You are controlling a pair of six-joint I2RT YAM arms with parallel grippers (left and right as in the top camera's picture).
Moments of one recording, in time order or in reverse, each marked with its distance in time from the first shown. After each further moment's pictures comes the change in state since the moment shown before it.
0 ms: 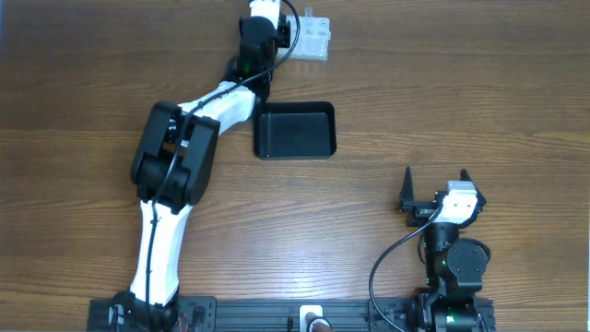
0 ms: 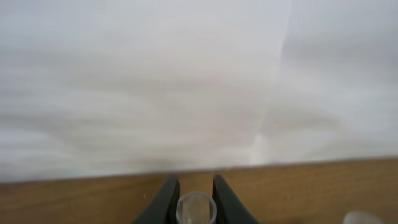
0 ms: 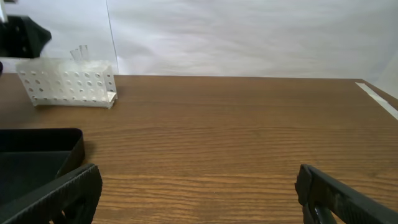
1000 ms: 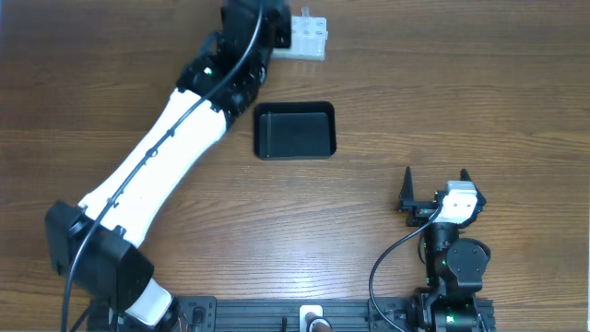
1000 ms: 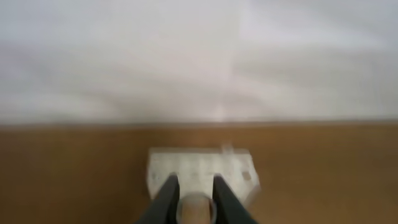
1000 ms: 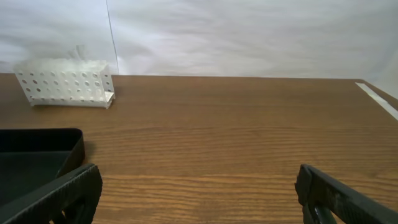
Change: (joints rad) left arm -0.140 -0.607 0.019 -0.971 -0.101 -0.236; right arm 0.000 0.000 0.000 0.000 0.000 -0.001
